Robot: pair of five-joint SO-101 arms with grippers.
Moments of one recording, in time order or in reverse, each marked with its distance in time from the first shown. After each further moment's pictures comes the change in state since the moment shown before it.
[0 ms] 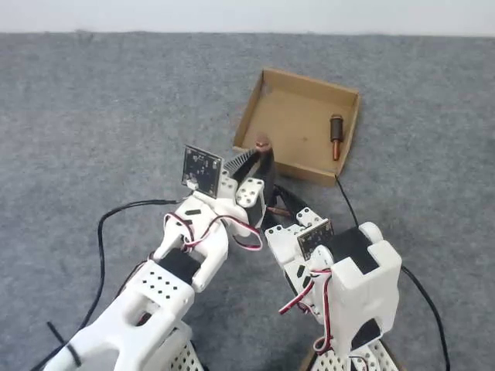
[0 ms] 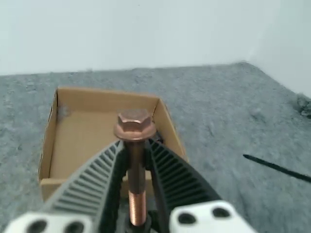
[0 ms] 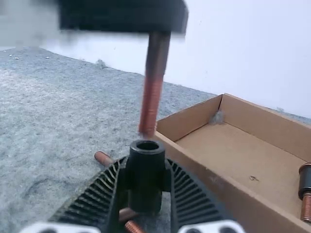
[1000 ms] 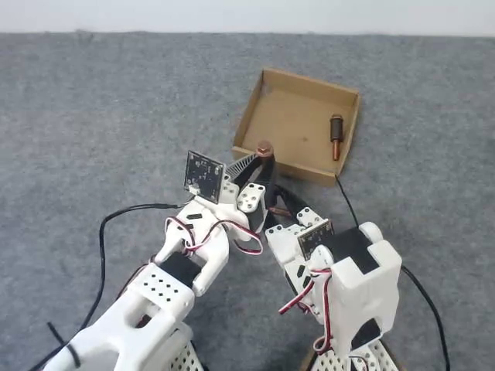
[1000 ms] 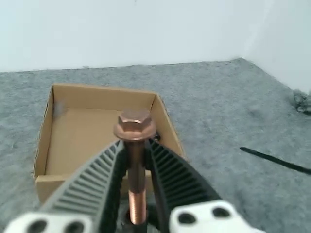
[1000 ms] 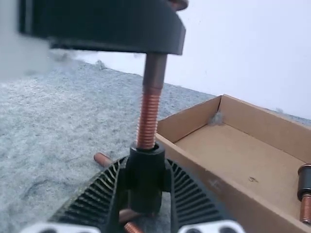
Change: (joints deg) left arm 1.0 0.0 2.2 -2.5 0.1; right arm 0.1 0.0 0.0 -0.4 0.0
